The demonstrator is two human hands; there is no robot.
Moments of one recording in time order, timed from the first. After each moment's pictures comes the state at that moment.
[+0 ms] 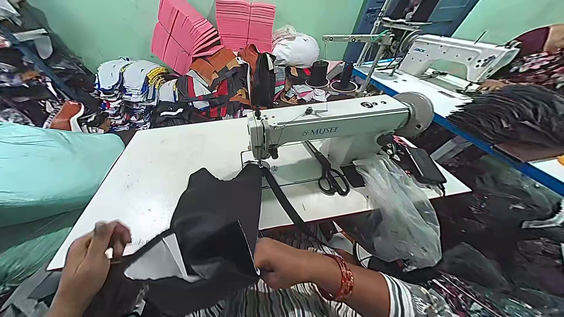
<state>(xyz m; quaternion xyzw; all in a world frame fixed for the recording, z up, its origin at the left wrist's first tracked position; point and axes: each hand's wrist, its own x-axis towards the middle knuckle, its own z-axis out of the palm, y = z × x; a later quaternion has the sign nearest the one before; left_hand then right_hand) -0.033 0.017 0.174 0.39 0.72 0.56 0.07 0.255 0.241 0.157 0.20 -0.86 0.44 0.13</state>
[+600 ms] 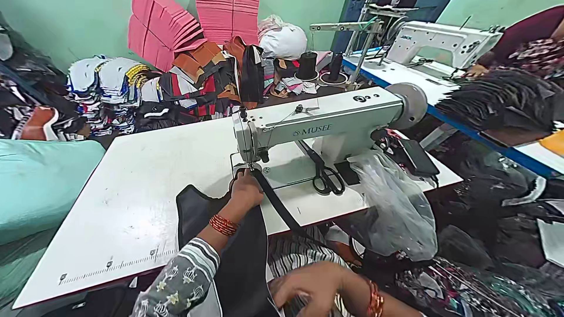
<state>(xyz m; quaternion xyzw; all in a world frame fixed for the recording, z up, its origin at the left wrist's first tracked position) 0.090 0.314 0.141 0.54 0.81 -0.03 0.23 0.317 0.272 0.117 0.17 -0.76 0.63 -0.08</state>
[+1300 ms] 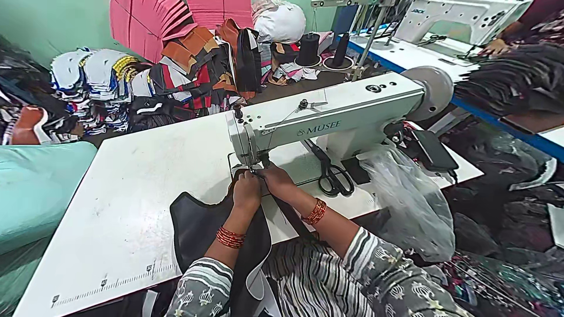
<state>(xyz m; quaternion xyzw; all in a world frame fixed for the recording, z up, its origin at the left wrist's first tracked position) 0.097 0.329 0.134 0.51 0.84 -0.01 0.19 0.179 0.401 0.130 -0.38 -0.88 0.28 -0.05</state>
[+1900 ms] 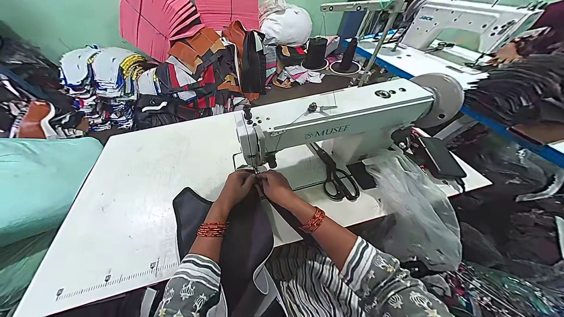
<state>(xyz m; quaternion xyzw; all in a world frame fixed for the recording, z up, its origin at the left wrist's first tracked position) 0.018 0.313 0.098 0.61 0.68 0.34 0.23 0.170 0.387 0.124 -0.40 -0.84 0.37 0.01</state>
